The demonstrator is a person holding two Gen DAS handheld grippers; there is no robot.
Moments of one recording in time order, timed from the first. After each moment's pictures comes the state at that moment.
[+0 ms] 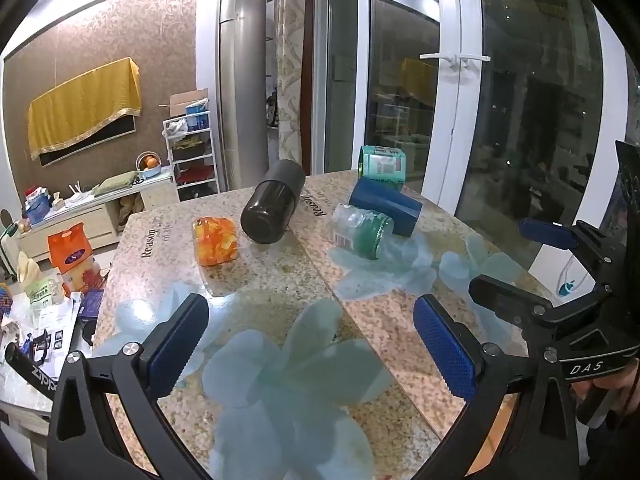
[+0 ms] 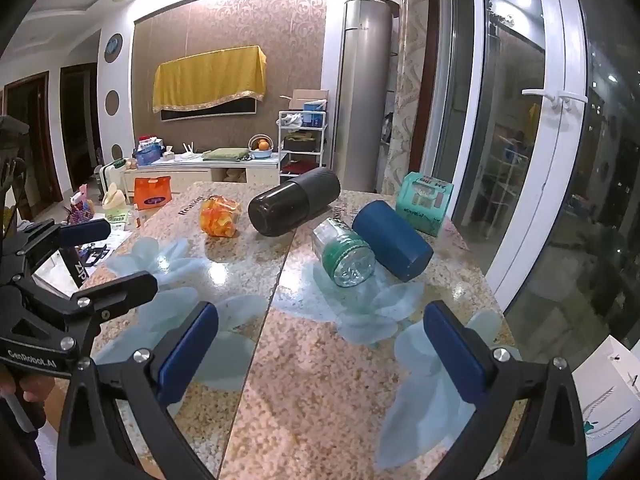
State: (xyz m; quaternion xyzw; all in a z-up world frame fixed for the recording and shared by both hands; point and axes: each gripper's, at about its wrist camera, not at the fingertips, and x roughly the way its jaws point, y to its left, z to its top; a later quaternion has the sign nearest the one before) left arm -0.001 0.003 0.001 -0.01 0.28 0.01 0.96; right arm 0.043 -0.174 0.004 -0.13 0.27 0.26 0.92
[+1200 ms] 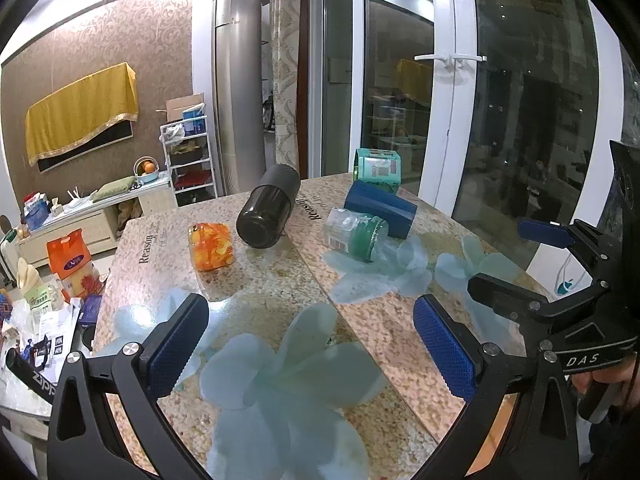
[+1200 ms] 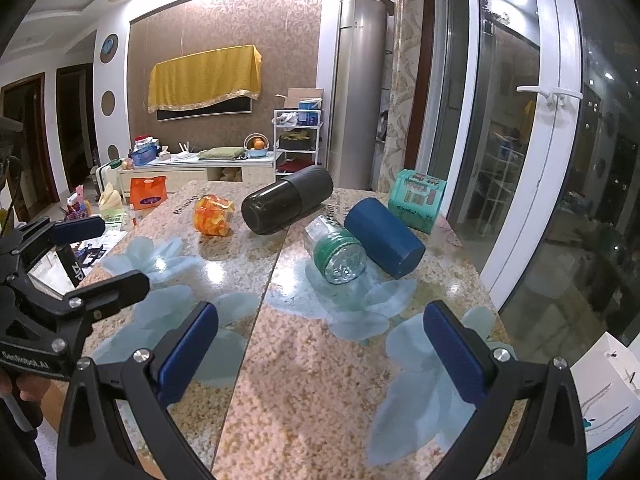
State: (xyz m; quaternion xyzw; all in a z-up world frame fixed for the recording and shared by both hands) left arm -0.001 0.000 0.005 0.00 0.28 0.01 0.96; right arm 0.046 -0.180 0.002 -0.13 0.27 0.25 0.92
